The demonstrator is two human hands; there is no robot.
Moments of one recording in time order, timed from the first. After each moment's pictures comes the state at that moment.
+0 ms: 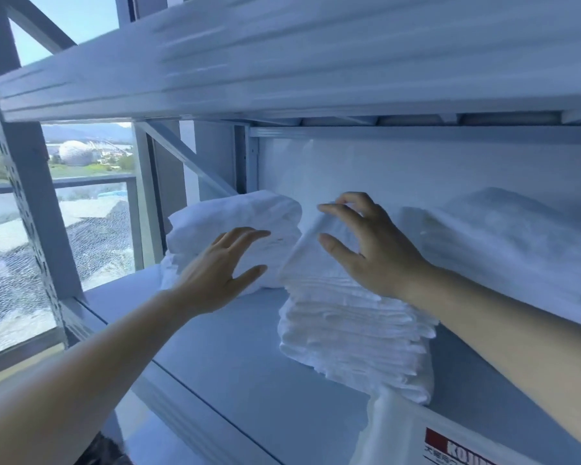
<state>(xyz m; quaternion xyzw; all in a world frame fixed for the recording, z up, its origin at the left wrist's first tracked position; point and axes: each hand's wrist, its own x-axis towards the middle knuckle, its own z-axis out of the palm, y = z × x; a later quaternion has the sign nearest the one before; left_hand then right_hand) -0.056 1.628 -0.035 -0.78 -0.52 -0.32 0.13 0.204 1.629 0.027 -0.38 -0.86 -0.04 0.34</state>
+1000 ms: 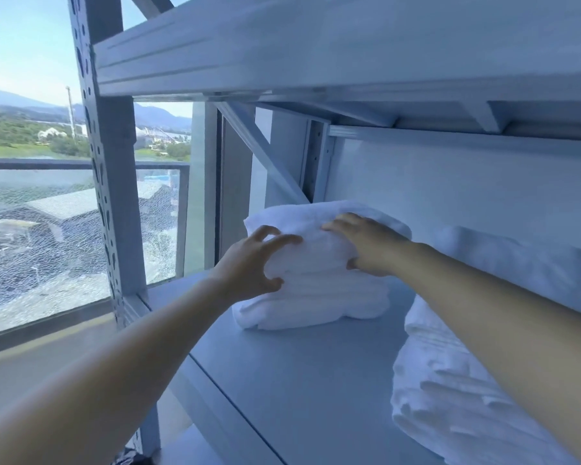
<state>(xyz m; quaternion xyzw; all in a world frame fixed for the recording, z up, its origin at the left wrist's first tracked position) -0.182 1.694 -0.051 -0.73 -0.61 -0.29 0.12 0.036 1.773 0.021 -0.40 -0.91 -0.10 0.05</state>
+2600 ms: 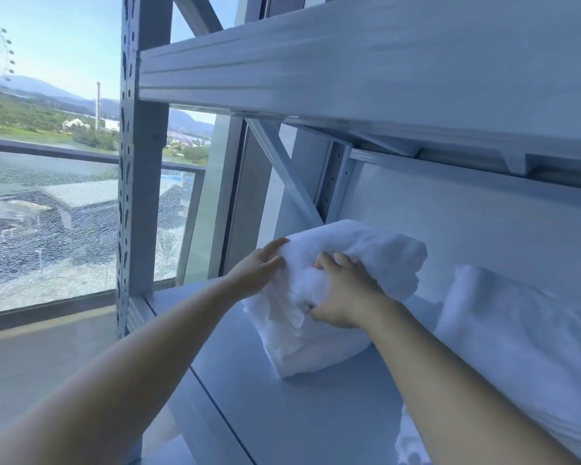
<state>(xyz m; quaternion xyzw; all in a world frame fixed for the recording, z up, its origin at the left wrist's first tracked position) -0.199 1.720 -0.051 -0.63 -0.60 -0.46 -0.16 -0.014 1.722 -0.002 -0.47 -0.88 -0.03 0.06</state>
